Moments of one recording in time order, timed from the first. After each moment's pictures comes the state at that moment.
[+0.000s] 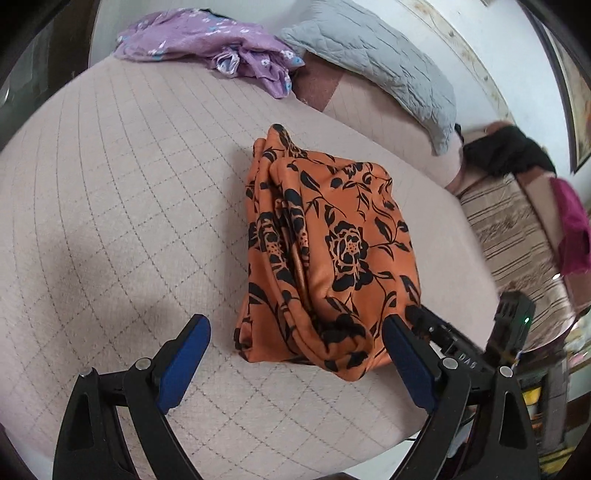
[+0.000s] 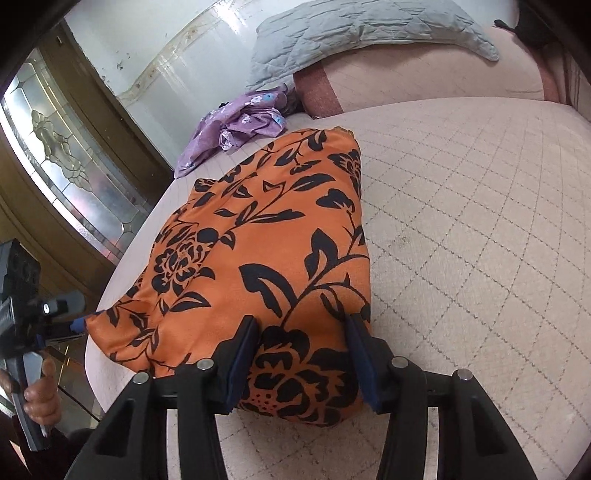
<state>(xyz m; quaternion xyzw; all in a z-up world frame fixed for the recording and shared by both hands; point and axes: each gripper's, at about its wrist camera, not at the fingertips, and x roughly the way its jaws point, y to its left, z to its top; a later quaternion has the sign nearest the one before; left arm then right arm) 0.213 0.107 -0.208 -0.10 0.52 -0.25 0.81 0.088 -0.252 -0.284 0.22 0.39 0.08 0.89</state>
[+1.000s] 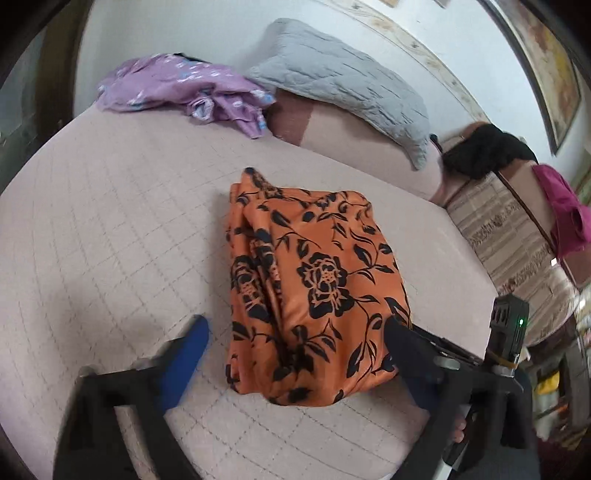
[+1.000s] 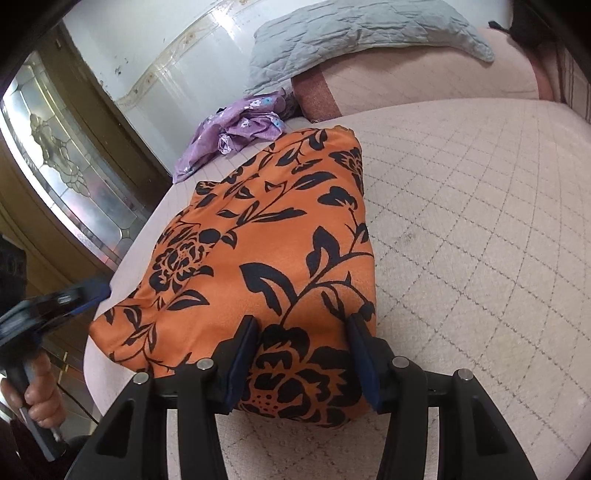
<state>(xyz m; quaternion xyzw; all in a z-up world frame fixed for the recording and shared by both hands) 0.208 0.109 -0.196 -0.09 0.44 -0.28 0.85 0.086 -0.252 -0.288 0.22 0.38 0.07 0.90</state>
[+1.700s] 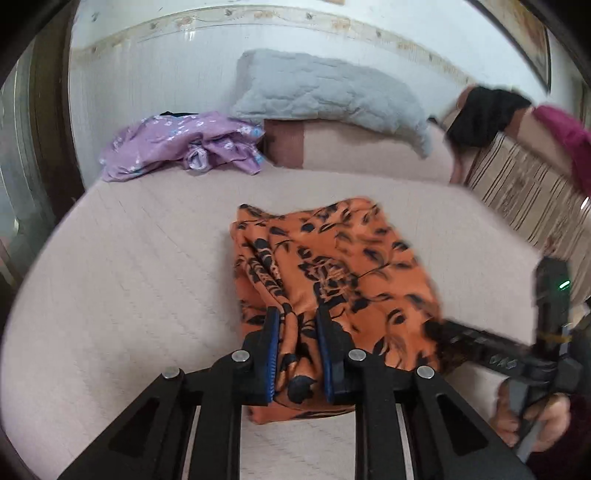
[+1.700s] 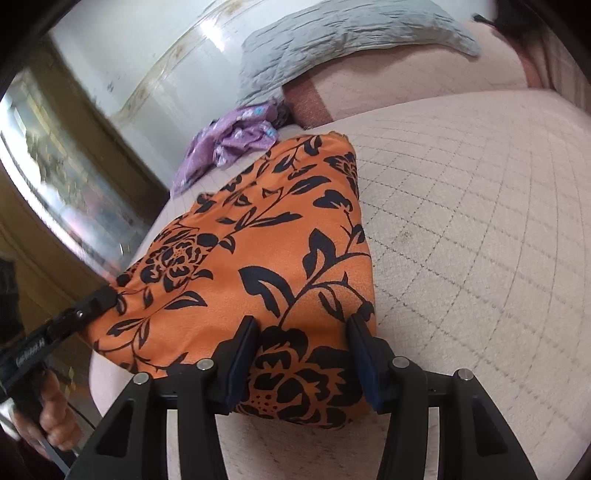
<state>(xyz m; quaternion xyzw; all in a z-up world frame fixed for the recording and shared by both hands) 0.193 0.062 -0.201 0.06 0.37 -0.23 0.90 0.079 -0.252 -0.291 0.27 0.35 0.05 0.90</state>
